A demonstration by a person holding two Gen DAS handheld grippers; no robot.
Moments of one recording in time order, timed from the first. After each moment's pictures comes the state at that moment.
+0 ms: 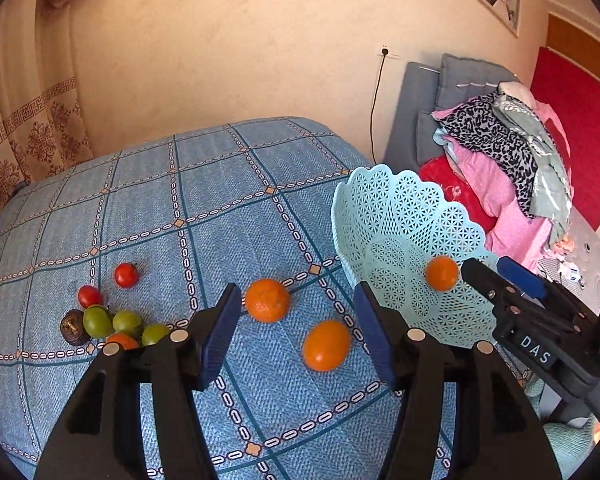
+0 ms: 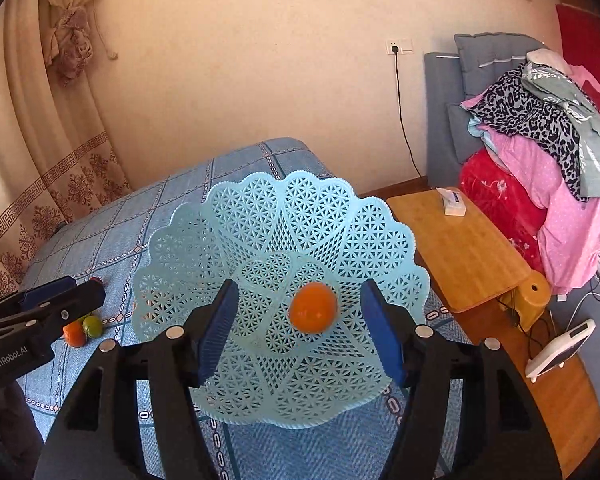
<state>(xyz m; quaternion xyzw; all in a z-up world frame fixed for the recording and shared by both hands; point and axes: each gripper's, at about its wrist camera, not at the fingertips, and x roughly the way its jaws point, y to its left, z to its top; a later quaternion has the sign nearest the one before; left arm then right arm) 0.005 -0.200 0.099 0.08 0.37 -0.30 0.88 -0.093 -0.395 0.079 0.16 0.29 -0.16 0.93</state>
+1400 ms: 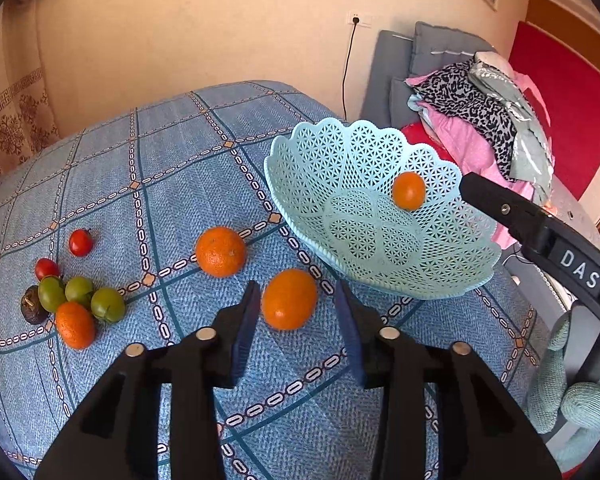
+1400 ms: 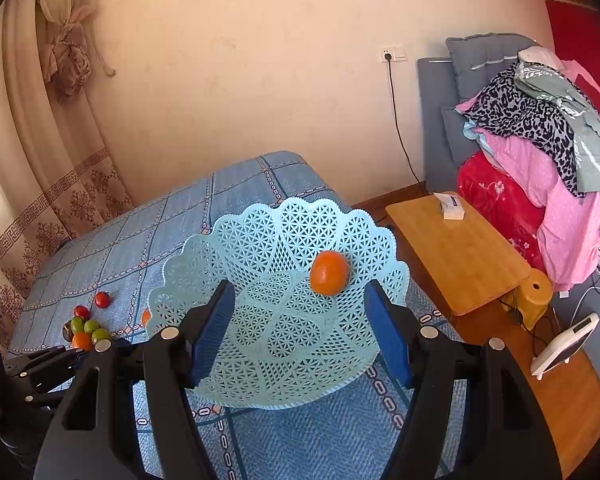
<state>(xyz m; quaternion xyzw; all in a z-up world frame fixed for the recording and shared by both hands) -0.011 -0.219 0.069 0.11 0.41 -0.33 0.84 -0.104 -0.403 0.090 0.17 0.27 -0.16 0.93</state>
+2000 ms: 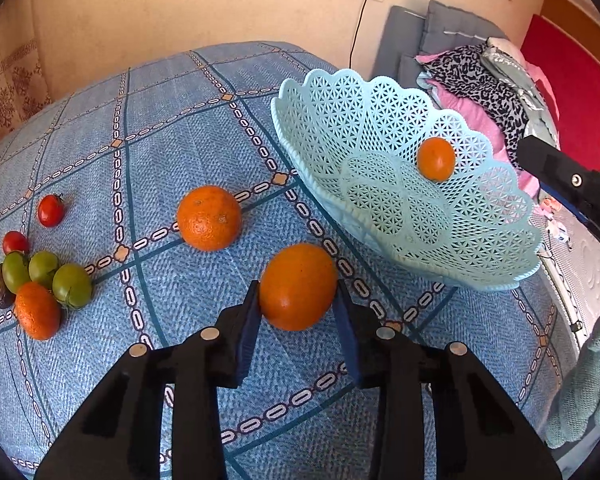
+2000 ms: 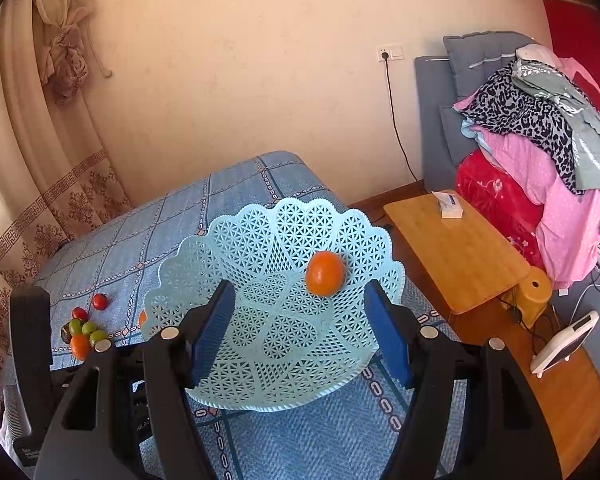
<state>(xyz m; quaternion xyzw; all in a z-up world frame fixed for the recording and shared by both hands) 0.005 -0.229 0.043 0.10 0.45 -0.33 0.82 -0.103 -0.408 0.087 0.18 0.27 -0.17 0.93</state>
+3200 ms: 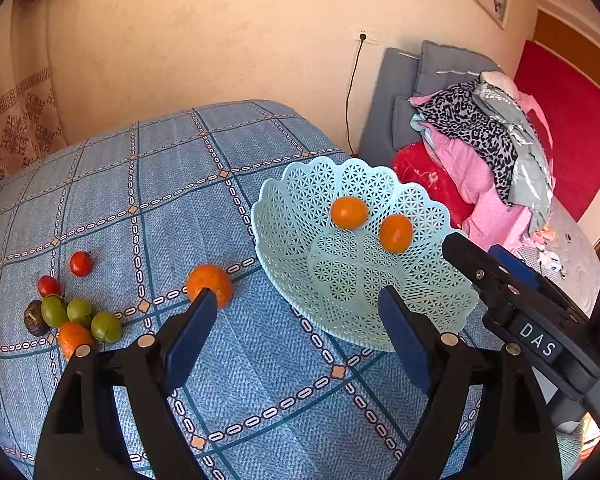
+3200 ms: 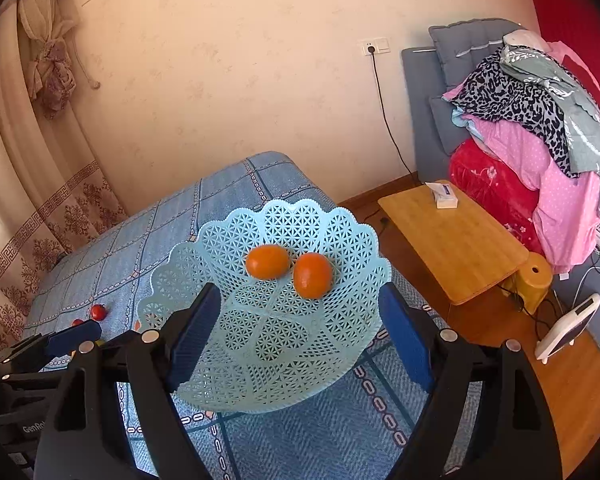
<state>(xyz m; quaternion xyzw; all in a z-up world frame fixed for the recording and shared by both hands) -0.007 -0.231 0.102 0.07 0.39 -0.33 0.86 -0.104 -0.416 0.083 0.20 0.27 -0.17 0.92</state>
